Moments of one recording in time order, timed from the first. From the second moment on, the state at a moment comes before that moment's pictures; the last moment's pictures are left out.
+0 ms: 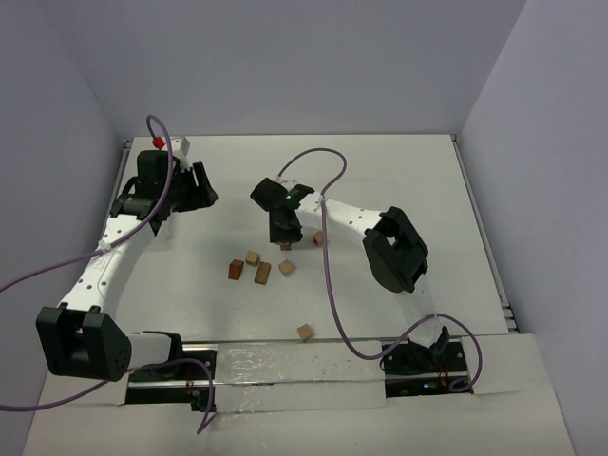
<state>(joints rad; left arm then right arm) -0.16 1.28 1.14 -0.52 0.12 -0.28 0.85 2.10 1.71 -0.81 0.24 0.78</state>
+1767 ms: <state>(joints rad) -0.13 1.29 1.14 -0.51 0.19 -0.28 0.83 2.15 1.71 -0.82 0.23 0.78</state>
